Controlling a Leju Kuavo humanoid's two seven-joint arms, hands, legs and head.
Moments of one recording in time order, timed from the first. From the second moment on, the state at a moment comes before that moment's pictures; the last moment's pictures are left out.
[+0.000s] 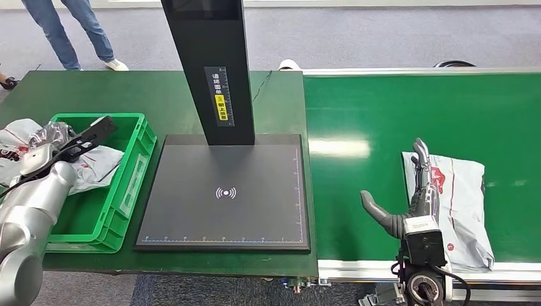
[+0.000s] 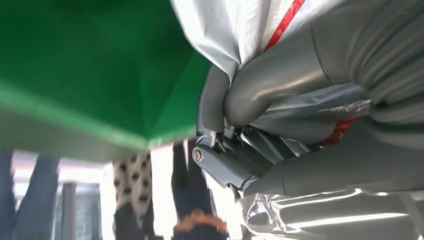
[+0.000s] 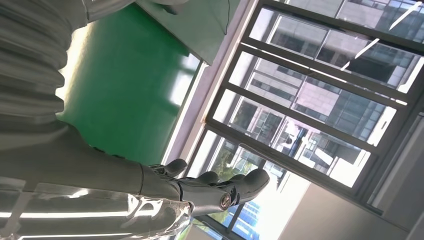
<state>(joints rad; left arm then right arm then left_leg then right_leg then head) -0.91 0.34 0.03 -0.46 -1.29 0.01 0.28 -0.04 0.04 0.00 -1.59 0.36 -0.13 -0.50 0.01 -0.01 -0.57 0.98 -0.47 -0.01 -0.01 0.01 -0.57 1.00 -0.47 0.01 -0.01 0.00</state>
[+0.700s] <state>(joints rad) -0.91 0.31 0.09 -0.41 -1.24 0.08 0.22 -0.04 0.06 -0.02 -1.60 0.38 -0.11 -0.49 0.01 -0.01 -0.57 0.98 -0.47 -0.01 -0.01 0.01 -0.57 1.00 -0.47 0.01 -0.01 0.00</state>
